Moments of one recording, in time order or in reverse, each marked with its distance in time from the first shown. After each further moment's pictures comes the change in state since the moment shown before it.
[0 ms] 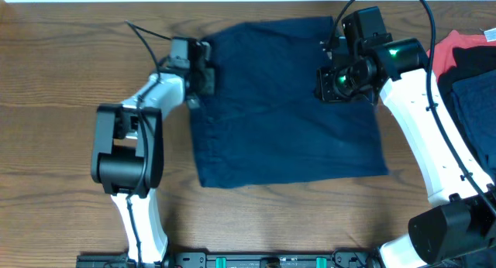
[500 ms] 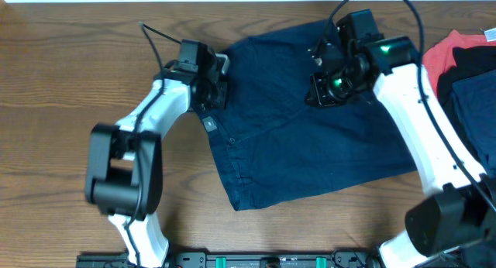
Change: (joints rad) left arm -0.098 -0.153 -0.095 -0.201 0.148 0.121; right arm 0.000 0.032 -0.002 -0.040 -0.146 -0.122
